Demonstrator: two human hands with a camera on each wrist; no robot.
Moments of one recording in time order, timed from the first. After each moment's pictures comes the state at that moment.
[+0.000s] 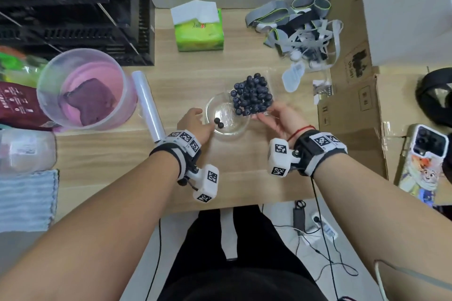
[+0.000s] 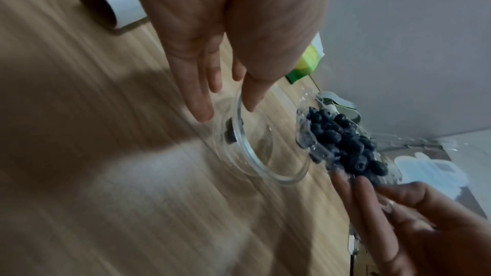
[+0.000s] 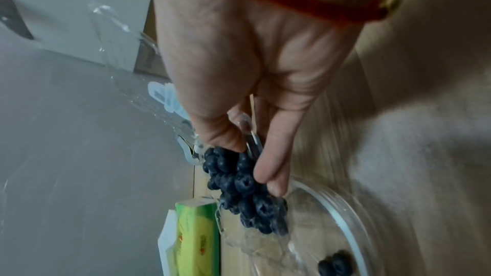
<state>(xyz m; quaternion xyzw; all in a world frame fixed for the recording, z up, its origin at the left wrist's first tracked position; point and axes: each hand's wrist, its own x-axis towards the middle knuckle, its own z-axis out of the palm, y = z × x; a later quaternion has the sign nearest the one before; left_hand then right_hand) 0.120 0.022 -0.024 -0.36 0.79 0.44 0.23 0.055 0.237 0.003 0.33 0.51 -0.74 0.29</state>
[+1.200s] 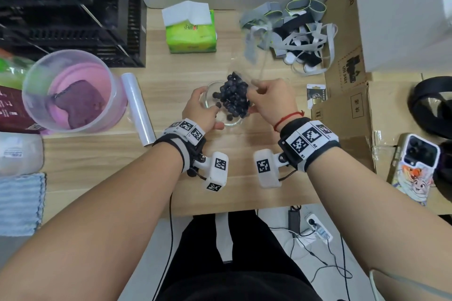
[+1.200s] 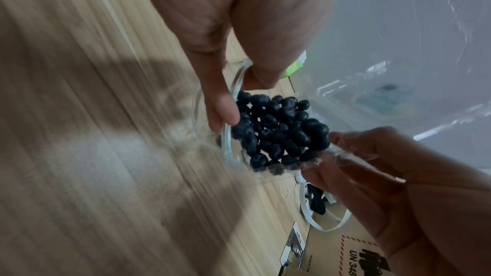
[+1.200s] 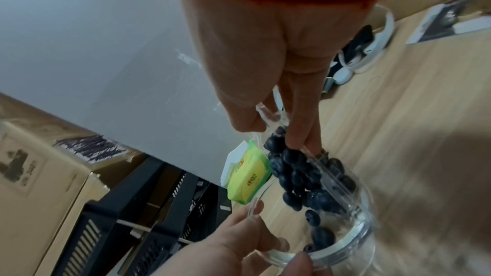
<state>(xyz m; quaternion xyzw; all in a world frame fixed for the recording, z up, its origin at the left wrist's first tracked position) 0.079 0.056 0.005 -0.38 0.68 0.61 0.15 0.017 0.216 0.027 0.02 0.90 -0.40 0.19</state>
